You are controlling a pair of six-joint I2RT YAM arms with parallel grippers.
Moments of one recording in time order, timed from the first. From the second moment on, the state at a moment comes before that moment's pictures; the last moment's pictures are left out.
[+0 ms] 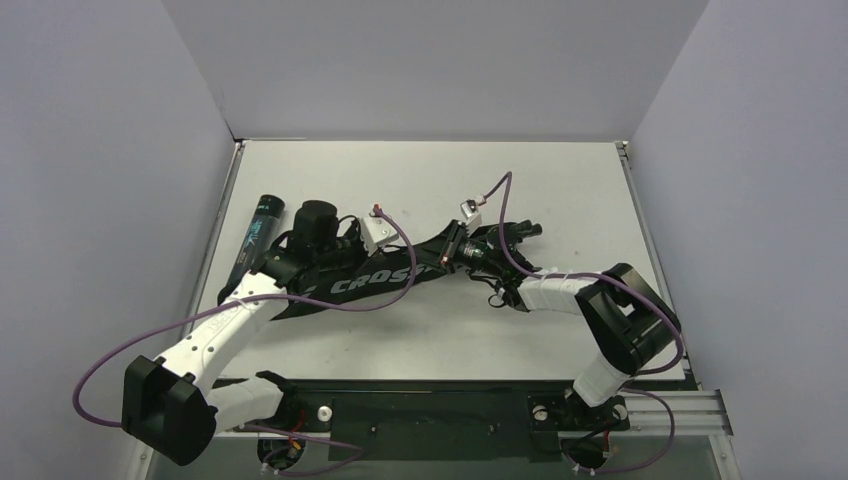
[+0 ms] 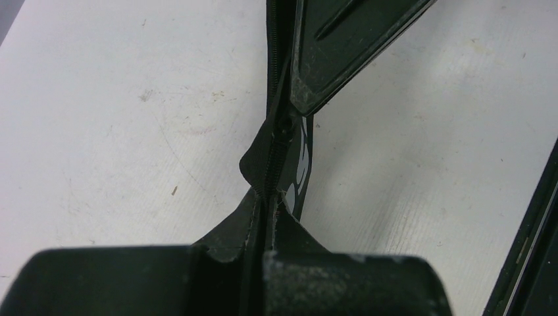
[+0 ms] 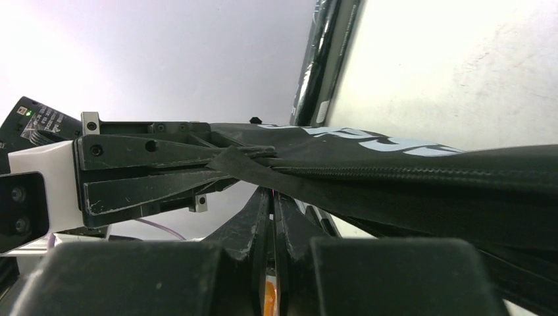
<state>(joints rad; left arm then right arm) -0.47 1.15 0.90 -0.34 0.46 0.48 0.62 1.64 0.64 0.92 -0.52 1.29</state>
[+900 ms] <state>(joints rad) -0.47 1.15 0.91 -0.36 0.48 0.49 0.35 1.35 0.46 0.62 -0.44 1.10</state>
